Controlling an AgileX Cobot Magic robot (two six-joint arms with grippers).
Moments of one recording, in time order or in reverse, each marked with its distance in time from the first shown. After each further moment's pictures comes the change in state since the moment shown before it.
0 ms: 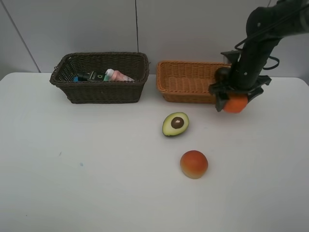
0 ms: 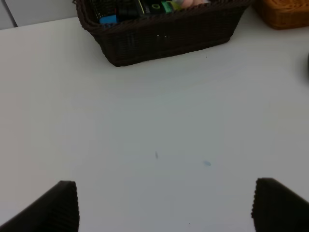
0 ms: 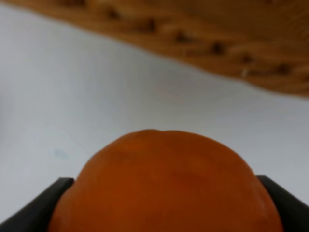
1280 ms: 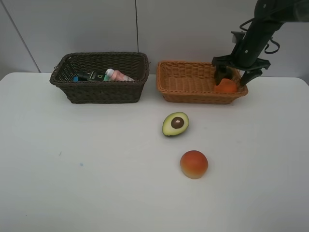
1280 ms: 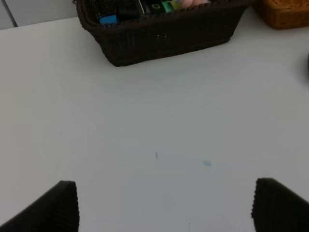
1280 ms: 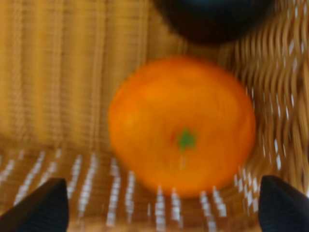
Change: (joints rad) left arm 0.000 0.000 0.000 0.000 0.000 0.000; right arm -0.122 0.200 -0.395 0.118 0.140 0.000
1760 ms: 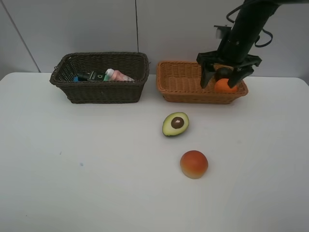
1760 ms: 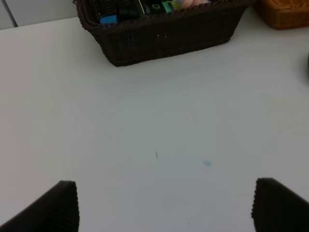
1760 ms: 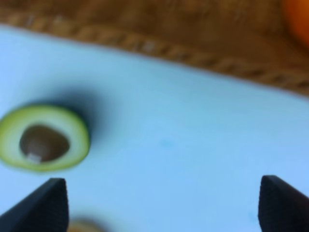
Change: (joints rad) left arm 0.000 0.000 0.000 0.000 0.000 0.000; right arm 0.176 -0.189 0.187 0.053 0.100 0.000
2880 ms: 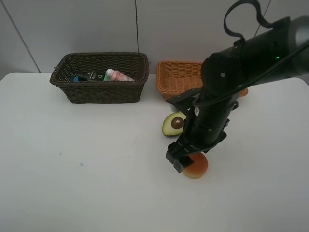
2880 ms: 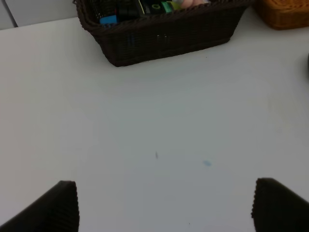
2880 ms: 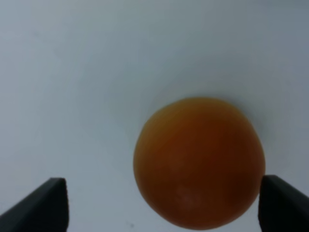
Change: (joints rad) left arm 0.000 0.000 0.000 0.000 0.000 0.000; right arm 0.433 -0.207 0.650 -0.079 -0.411 0.016
